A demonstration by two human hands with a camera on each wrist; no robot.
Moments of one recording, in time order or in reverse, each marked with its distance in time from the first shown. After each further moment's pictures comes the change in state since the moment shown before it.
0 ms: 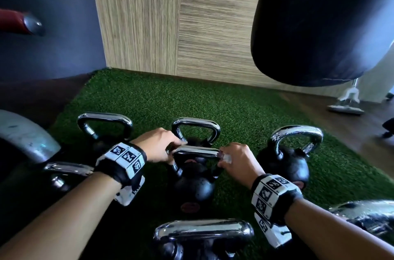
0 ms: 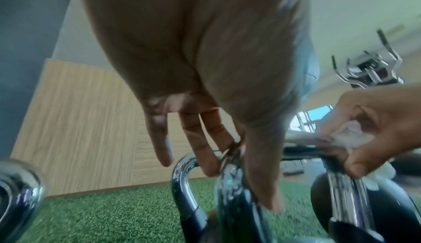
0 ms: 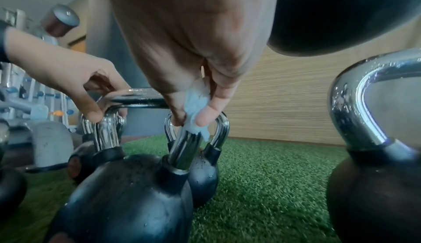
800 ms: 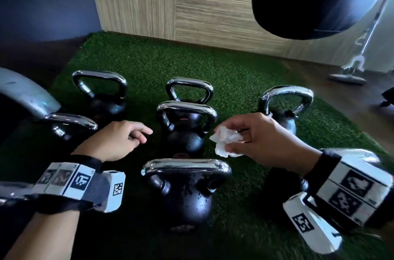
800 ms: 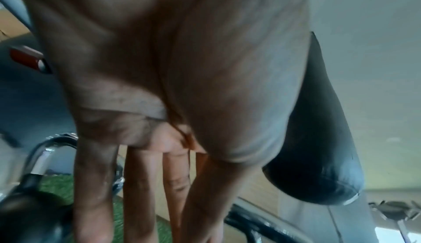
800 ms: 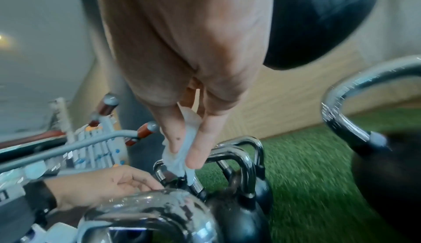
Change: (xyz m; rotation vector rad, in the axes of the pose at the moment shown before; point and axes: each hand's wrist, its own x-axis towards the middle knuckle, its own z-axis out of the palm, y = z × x) left_hand -0.119 0.008 0.051 -0.454 0.109 -0.241; right_hand -0.120 -0.038 -0.100 0.319 -0.269 -0.086
